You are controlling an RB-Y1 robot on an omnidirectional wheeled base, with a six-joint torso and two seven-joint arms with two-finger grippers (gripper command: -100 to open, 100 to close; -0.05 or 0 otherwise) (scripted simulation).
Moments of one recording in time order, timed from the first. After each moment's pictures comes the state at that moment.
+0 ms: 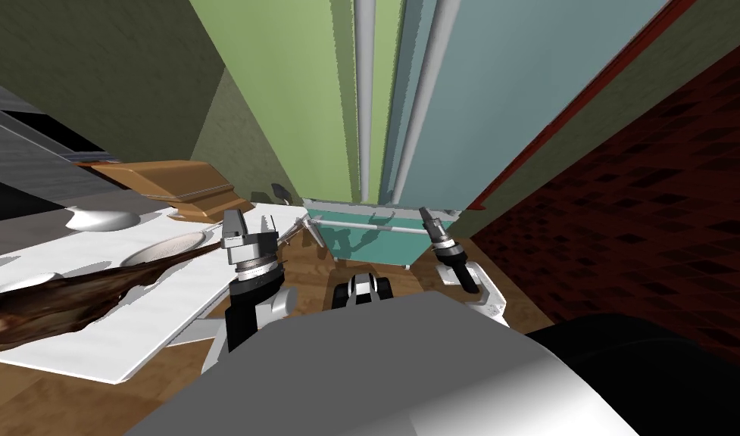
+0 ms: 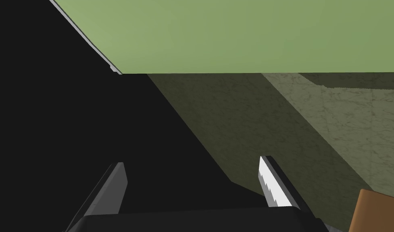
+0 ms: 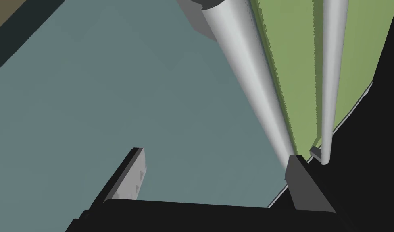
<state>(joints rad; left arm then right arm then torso) 0.53 0.00 0.06 -2.29 -0.02 -0.58 -0.08 0.49 -0.38 -0.20 -2.20 0.24 -0.50 0.21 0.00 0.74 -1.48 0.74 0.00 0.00</state>
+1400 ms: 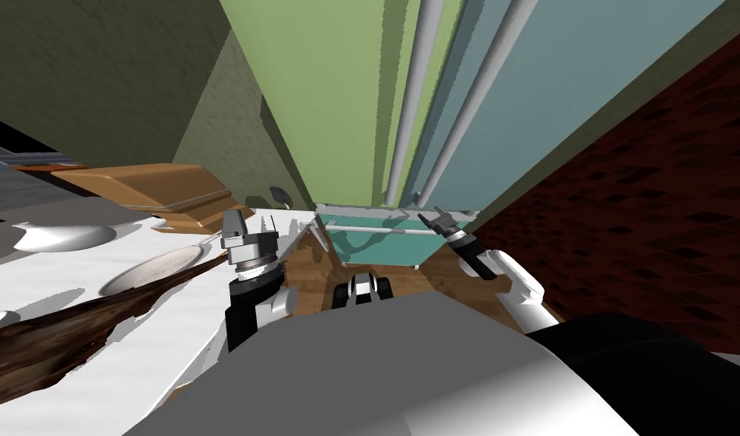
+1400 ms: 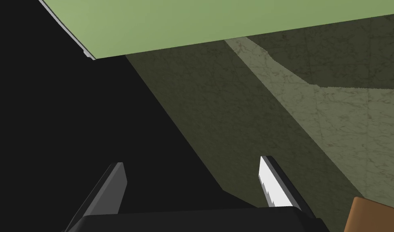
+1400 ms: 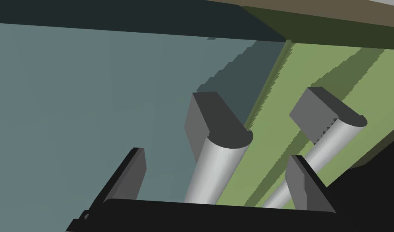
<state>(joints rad) 0.53 0.00 0.06 -2.29 -0.02 -0.58 -0.08 0.48 -0.68 -0.35 -2.07 0.53 -0.40 0.40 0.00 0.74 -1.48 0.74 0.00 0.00</state>
